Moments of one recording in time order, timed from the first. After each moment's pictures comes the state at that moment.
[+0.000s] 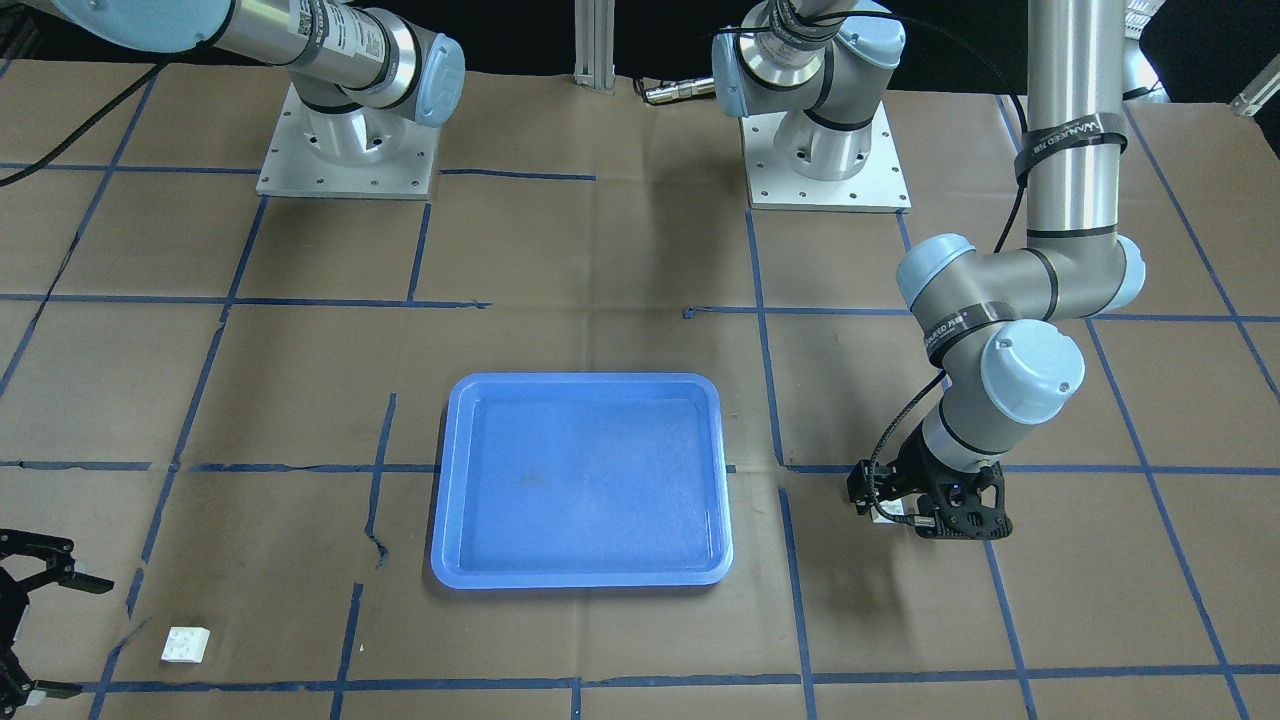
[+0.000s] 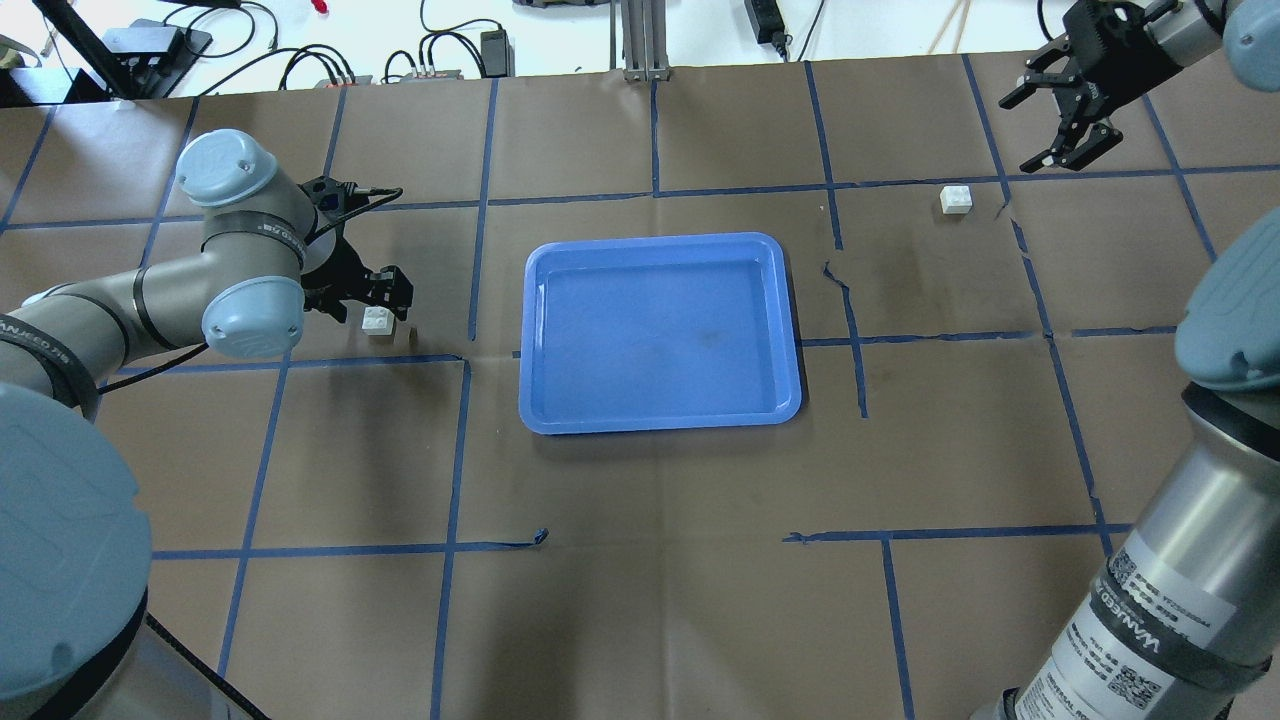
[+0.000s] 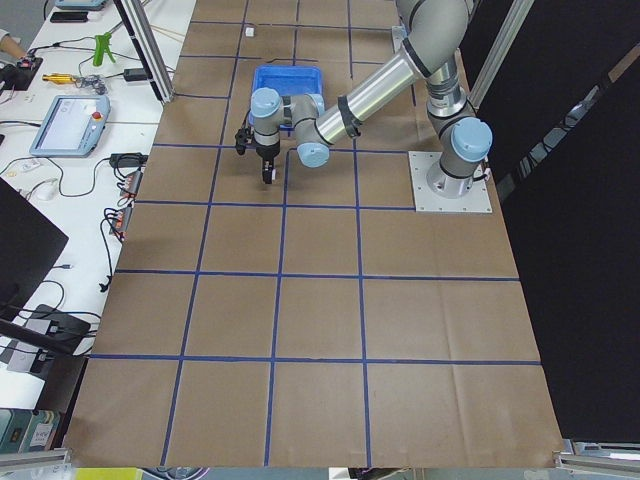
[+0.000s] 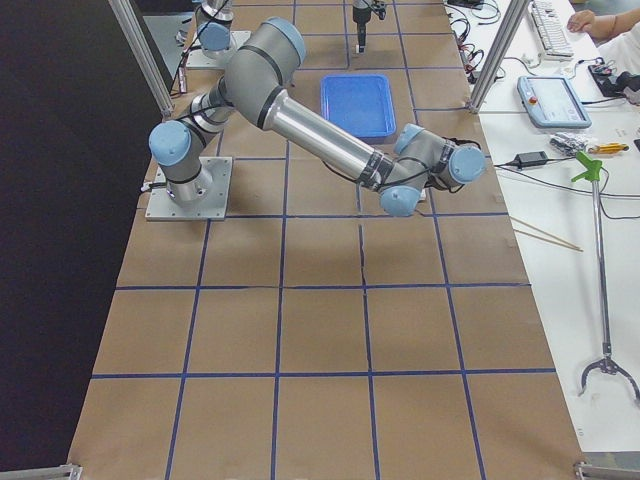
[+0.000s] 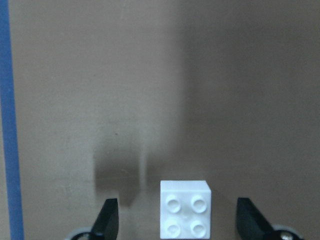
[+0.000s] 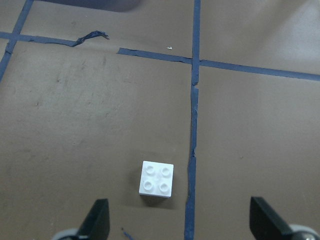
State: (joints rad) left arm -1.36 -2.04 -1.86 -0.75 1.53 0.23; right arm 1.13 -0.80 1.12 -1.68 -1.05 -2.20
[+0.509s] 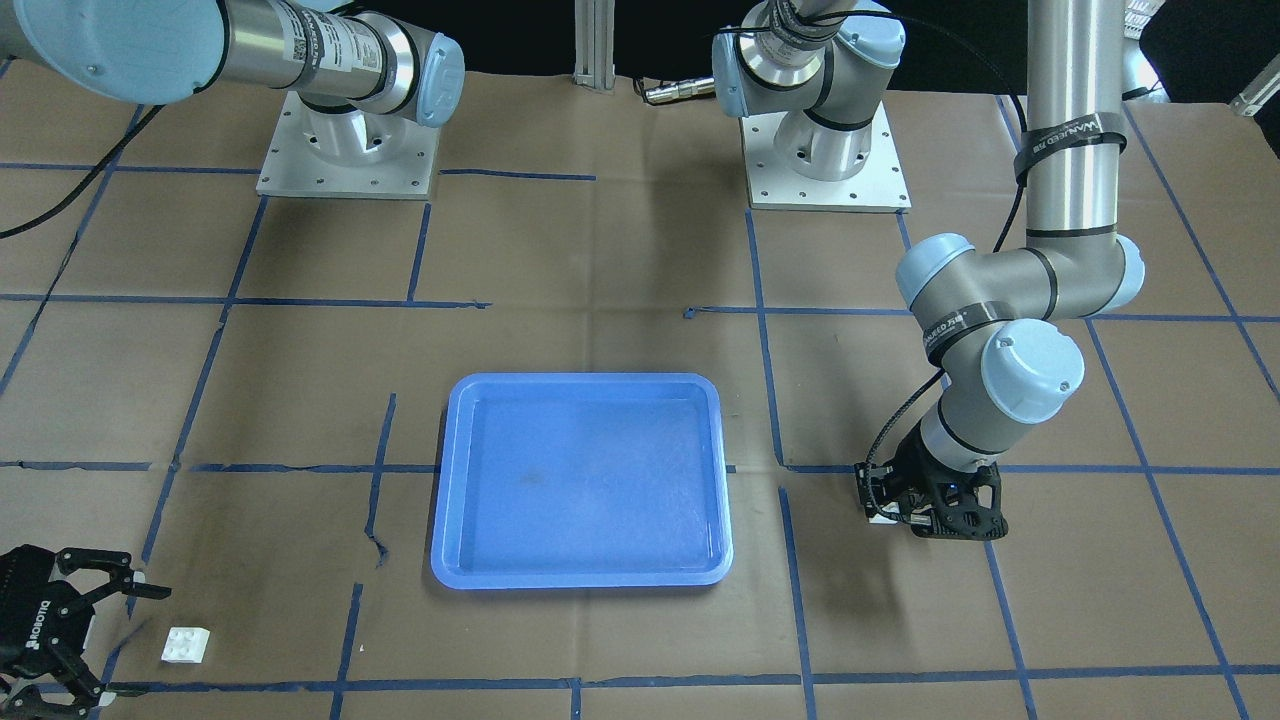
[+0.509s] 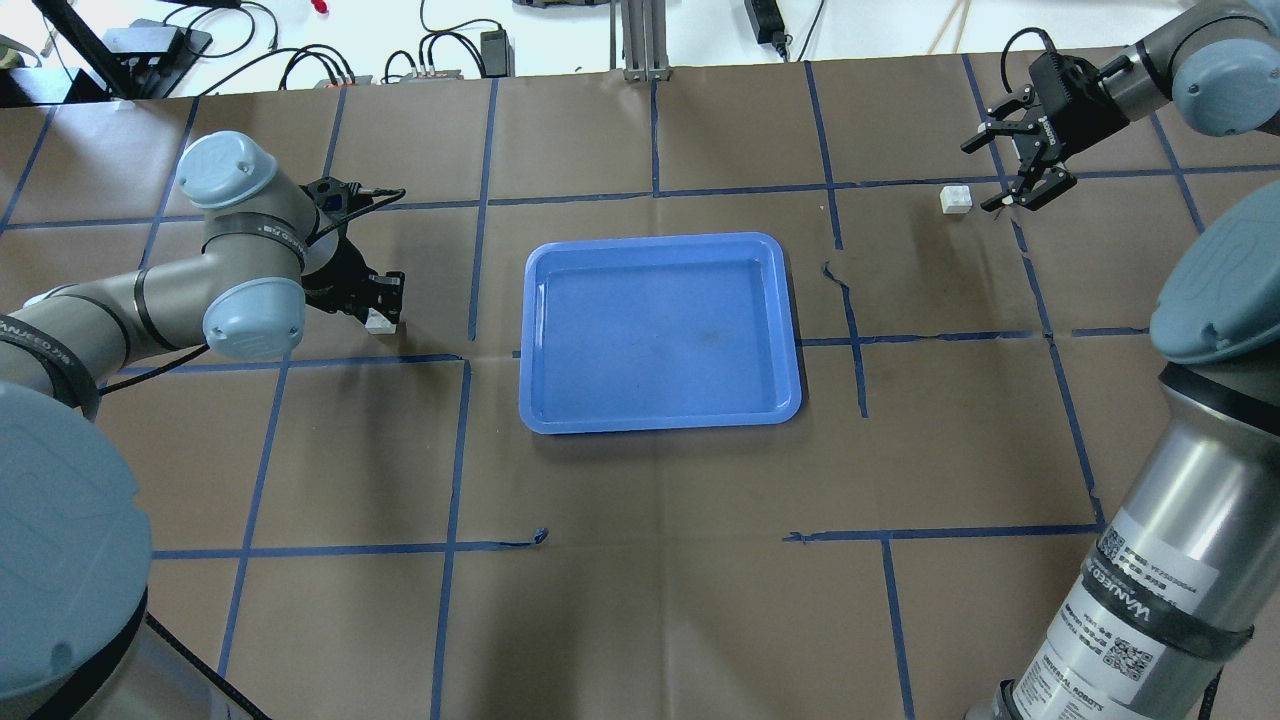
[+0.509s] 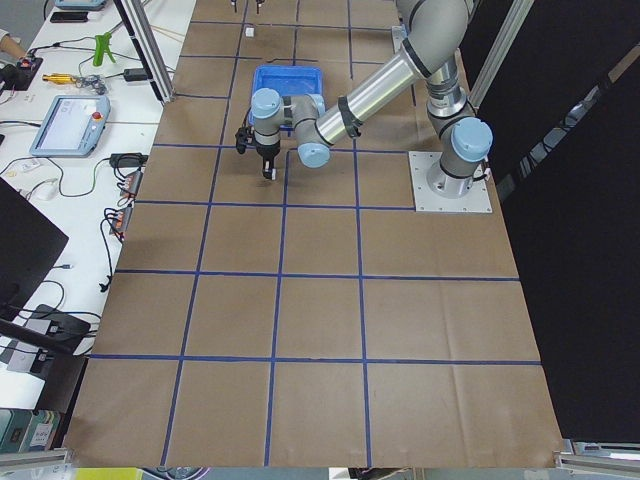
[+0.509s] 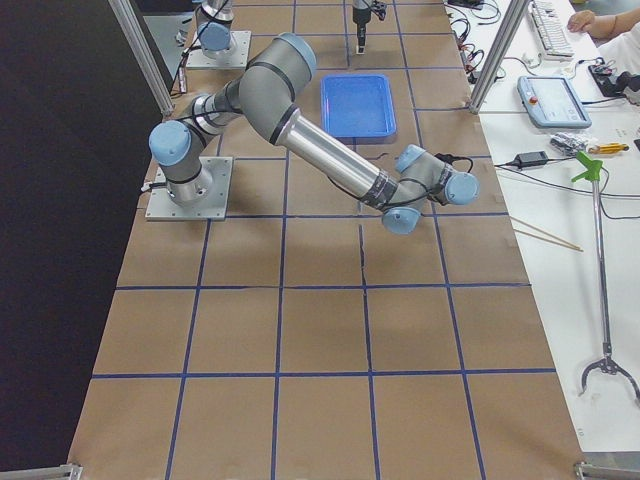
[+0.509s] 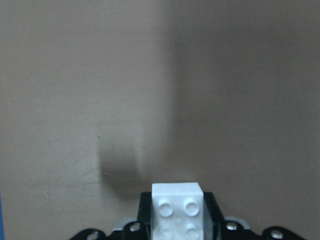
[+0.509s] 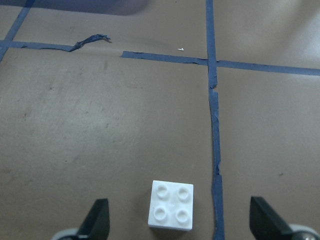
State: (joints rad) left arm -1.36 -2.03 -1.86 -0.75 1.51 0.26; right arm 1.13 -0.72 1.13 -1.66 -0.97 -2.22
